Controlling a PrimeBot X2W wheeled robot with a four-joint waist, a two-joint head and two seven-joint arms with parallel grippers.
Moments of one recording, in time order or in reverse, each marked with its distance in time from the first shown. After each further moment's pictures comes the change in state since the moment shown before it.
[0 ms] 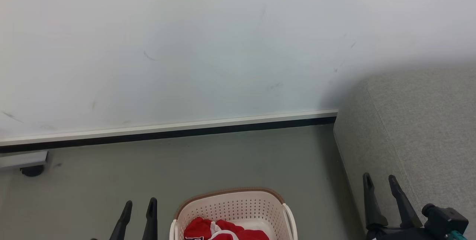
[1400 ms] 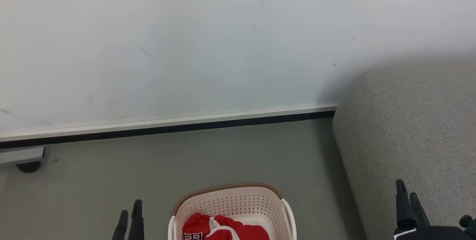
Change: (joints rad) left arm -0.038 -0.001 0.011 0.103 -0.430 -0.022 0.066; right arm -0.027 0.032 -0.169 0.085 0.443 0.000 0.151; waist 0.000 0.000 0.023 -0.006
